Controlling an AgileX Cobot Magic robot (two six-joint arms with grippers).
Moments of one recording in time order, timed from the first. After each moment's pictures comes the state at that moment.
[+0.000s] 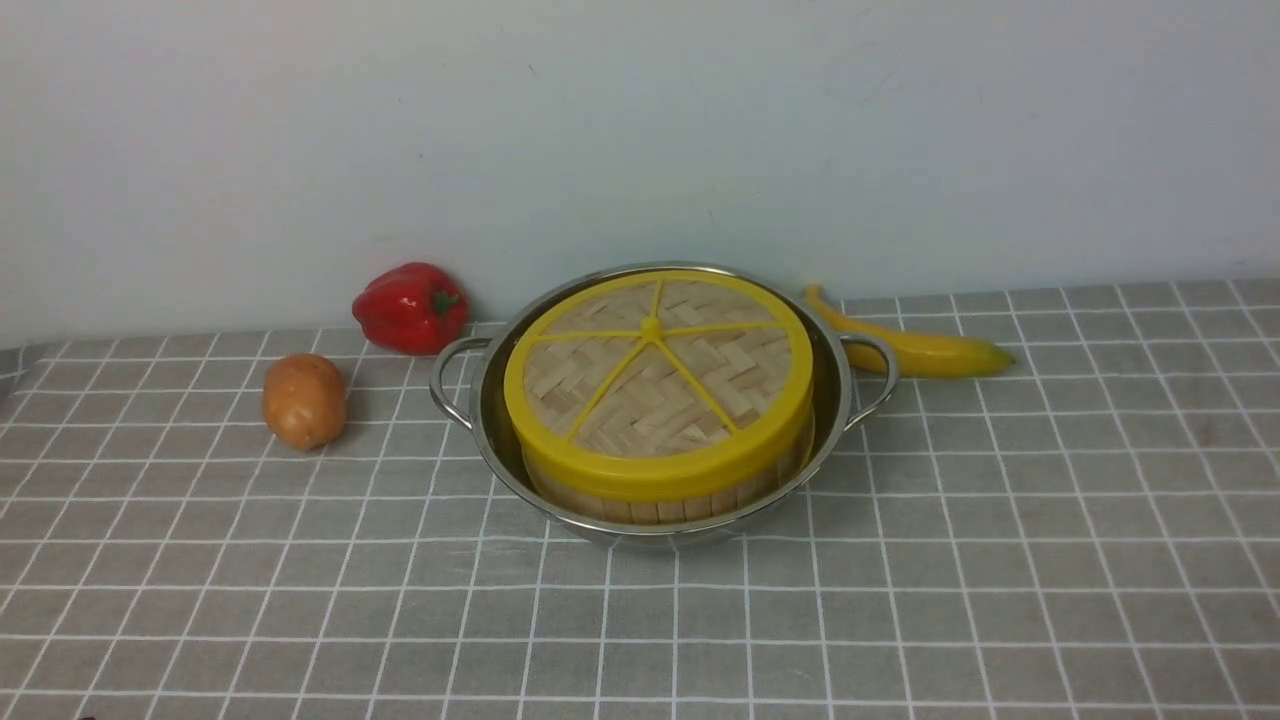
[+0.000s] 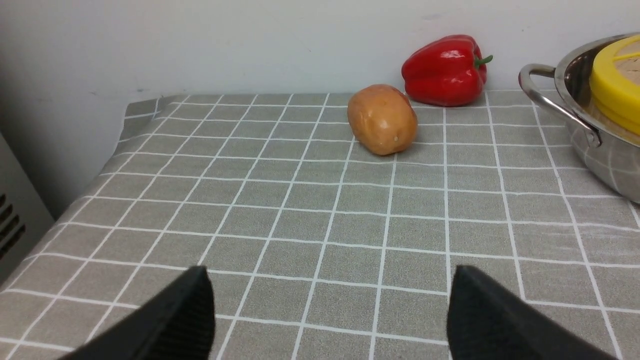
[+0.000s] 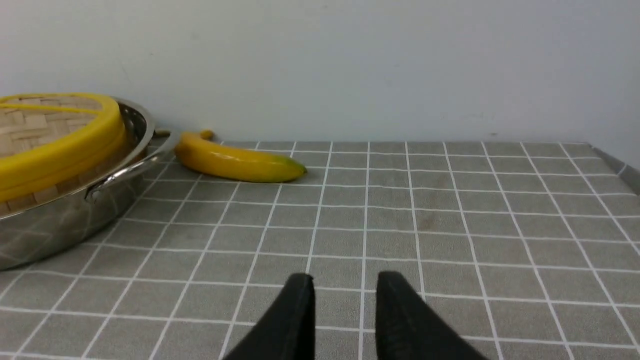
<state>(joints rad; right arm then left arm) 0.04 0.00 -0.03 -0.06 0.38 0.18 0.19 0.00 0.01 -0.07 0.34 0.13</state>
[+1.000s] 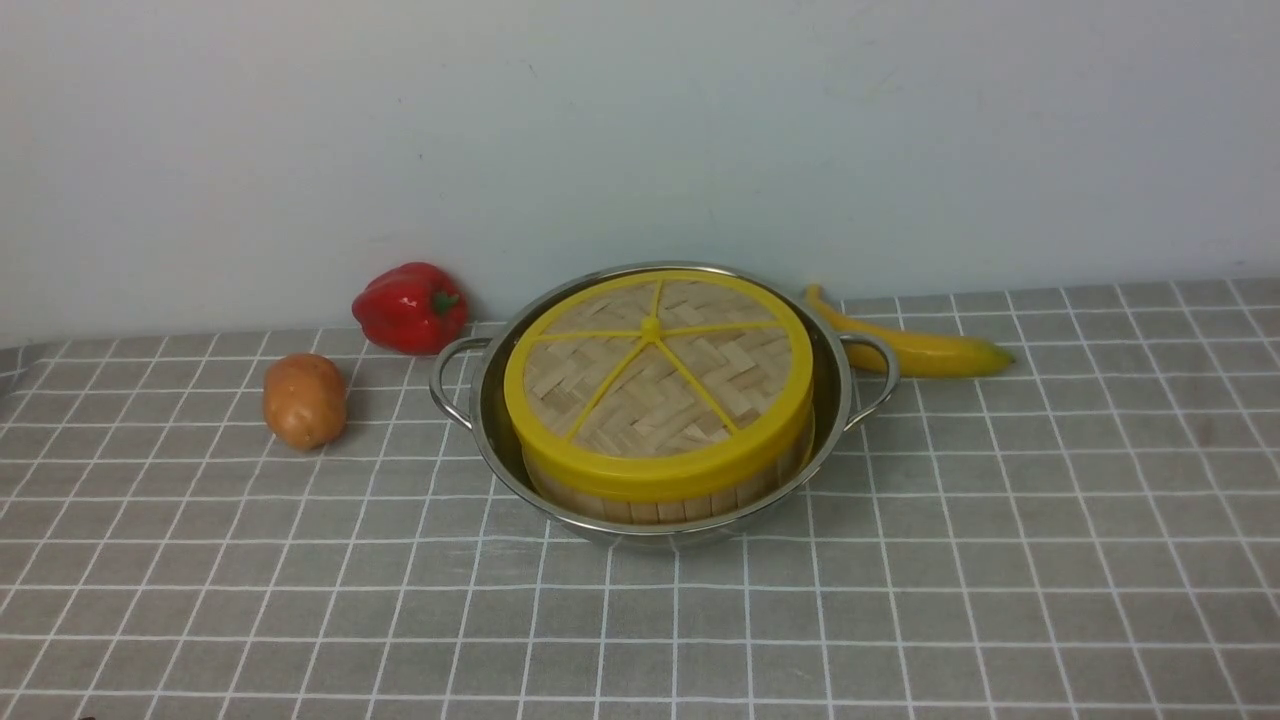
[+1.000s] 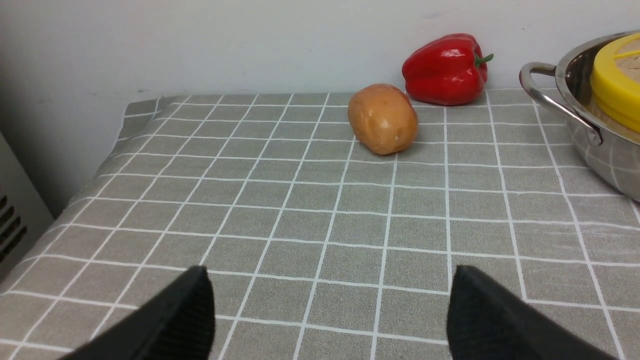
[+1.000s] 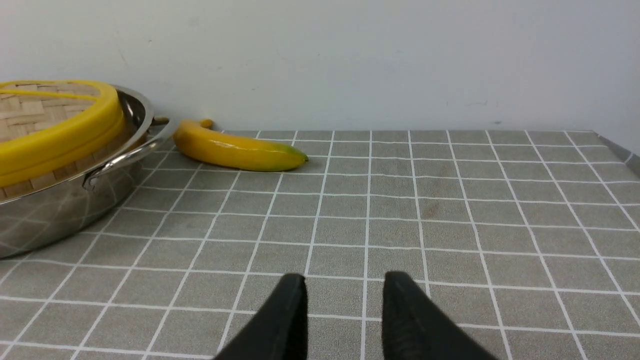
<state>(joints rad) 0.04 0.00 0.01 -0.05 0.35 0.18 0.19 0.00 0.01 -0.07 0.34 0.13</state>
